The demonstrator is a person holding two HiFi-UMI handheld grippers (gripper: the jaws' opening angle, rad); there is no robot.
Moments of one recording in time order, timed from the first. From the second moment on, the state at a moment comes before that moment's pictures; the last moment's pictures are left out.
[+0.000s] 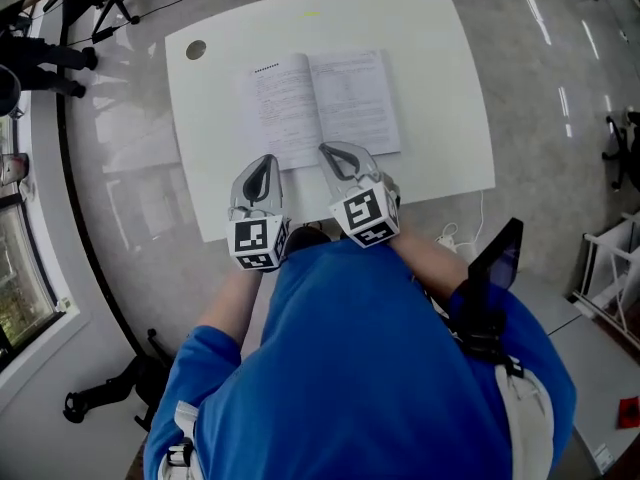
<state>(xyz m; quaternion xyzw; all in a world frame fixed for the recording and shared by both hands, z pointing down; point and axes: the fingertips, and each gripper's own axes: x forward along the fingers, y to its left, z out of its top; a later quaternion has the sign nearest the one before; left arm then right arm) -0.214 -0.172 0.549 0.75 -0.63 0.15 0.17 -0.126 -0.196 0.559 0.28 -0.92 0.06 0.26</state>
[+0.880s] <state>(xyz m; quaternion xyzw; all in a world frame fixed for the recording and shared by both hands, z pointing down) -0.262 -0.163 0.610 0.74 -0.62 0.17 0.22 -0.183 -0.151 0.650 0.15 -0.87 -0.18 0.43</state>
